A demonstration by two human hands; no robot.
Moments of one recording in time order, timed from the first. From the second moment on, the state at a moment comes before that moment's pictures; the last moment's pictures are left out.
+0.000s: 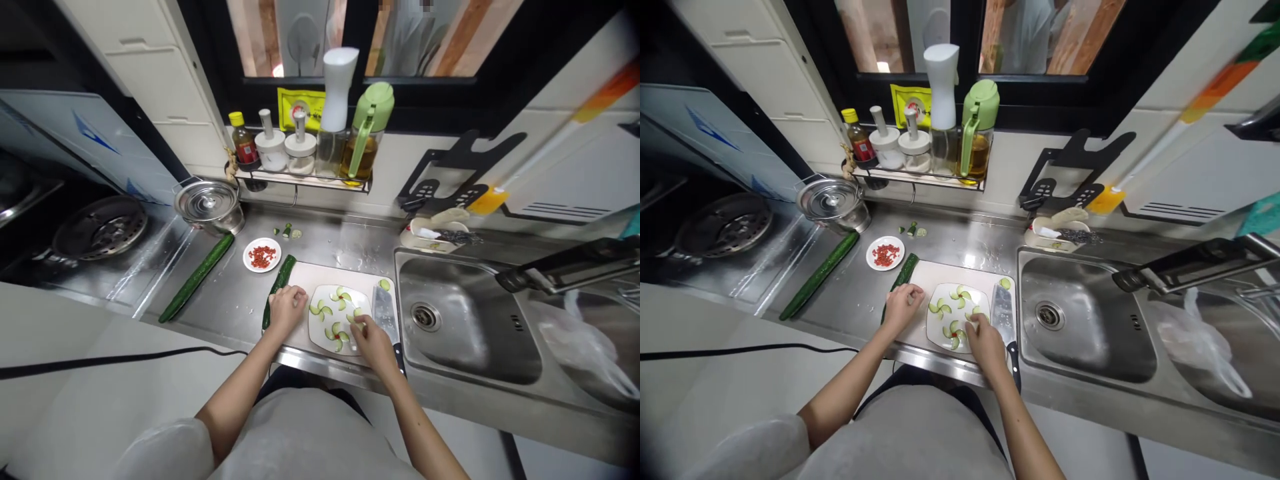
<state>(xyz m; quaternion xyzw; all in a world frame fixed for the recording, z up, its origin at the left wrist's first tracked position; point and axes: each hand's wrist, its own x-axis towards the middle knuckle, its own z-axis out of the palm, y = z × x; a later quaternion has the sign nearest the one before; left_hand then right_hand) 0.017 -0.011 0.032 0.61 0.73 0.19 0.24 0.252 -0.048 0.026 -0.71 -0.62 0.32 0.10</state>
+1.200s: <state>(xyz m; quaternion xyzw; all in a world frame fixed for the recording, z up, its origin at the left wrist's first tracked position) -0.126 0.099 -0.012 0.46 0.88 0.00 0.12 0.263 -0.060 0.023 -0.69 -0.63 0.30 0.18</state>
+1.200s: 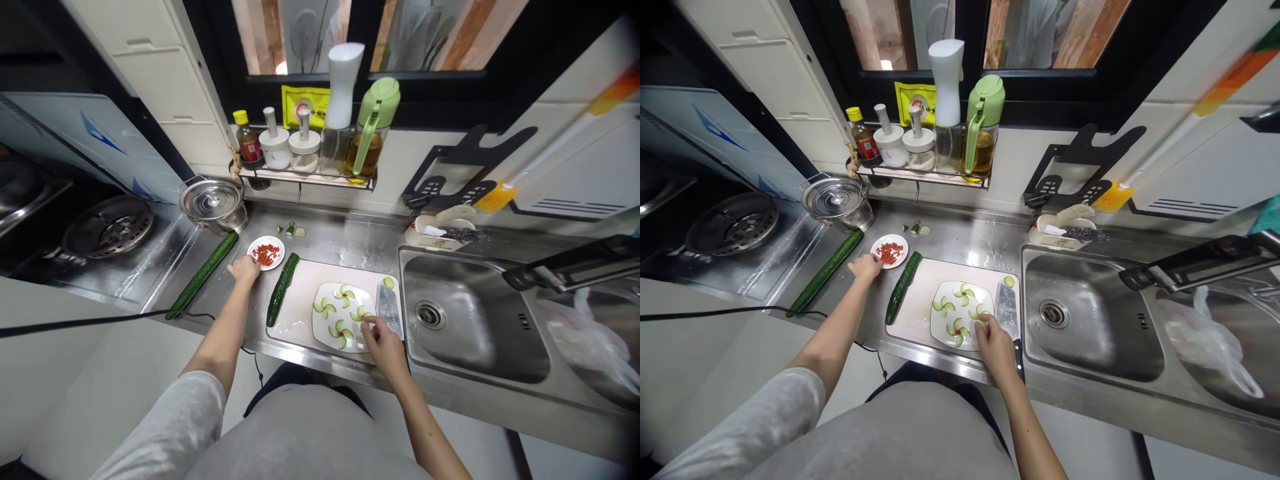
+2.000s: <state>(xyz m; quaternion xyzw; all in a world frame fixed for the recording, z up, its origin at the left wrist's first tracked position) -0.069 0.040 0.028 0.26 0.53 0.45 0.67 0.249 -0.054 0.029 -0.68 -0.63 0.31 0.21</state>
